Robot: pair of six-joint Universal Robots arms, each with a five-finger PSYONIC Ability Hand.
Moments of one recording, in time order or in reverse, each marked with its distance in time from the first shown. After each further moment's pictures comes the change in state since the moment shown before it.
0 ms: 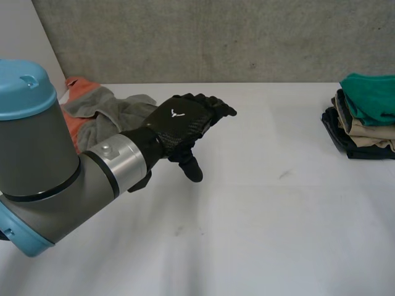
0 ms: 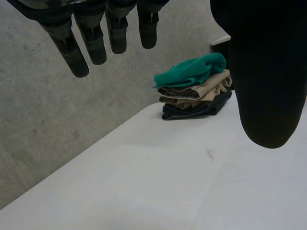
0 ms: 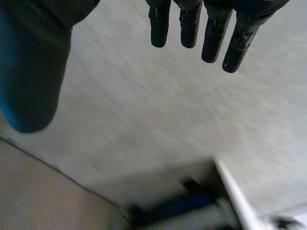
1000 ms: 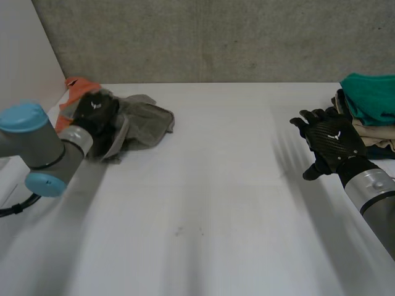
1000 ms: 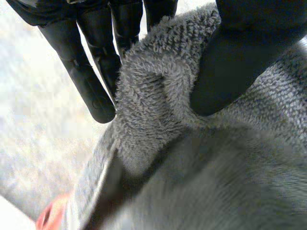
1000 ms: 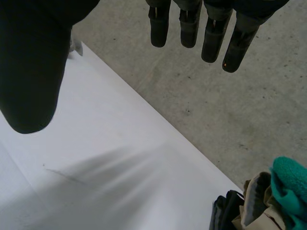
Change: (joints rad) left arm 0.394 -0.457 0.163 0.449 -0.118 0.222; right arm 0.749 -0.355 0.777 -0.381 -0.071 0.370; left_hand 0.899 0.971 0.943 0.990 0.885; right_hand 0.000 0.000 0.000 0.000 0.000
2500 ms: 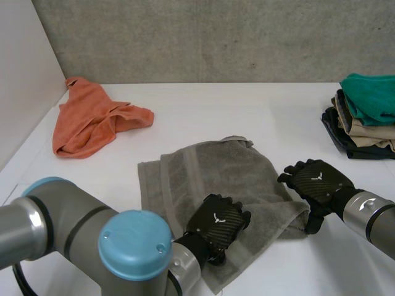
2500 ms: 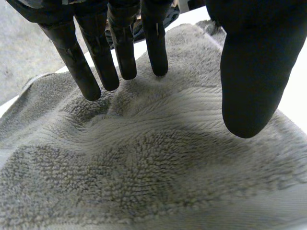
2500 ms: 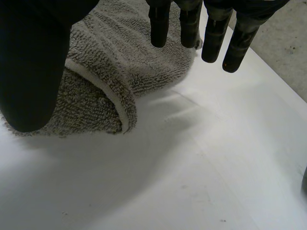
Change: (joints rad) left arm -0.716 0.200 -0.419 -0.142 -0.216 -0.129; right arm 0.002 0.041 -0.096 0.577 -0.041 -0.320; left_hand -0.592 -0.681 -0.660 -0.696 -0.608; right_hand 0.000 0.000 0.000 0.000 0.000
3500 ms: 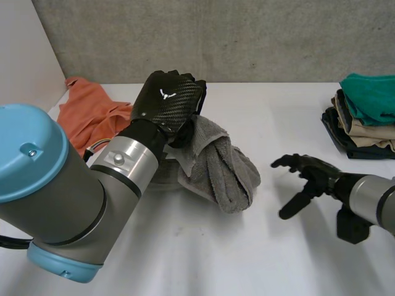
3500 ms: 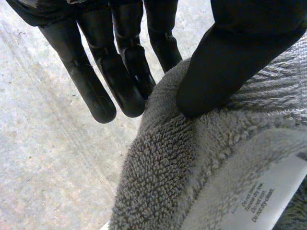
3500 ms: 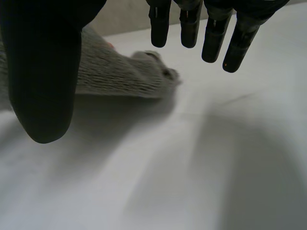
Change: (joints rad) left arm 0.197 0.298 0.130 0.045 -0.047 0.001; right arm 0.025 -0.019 -0.165 0.260 -0.010 0.872; left_hand 0.590 0.700 0.696 0.700 0.646; right_hand 0.000 0.000 0.000 0.000 0.000
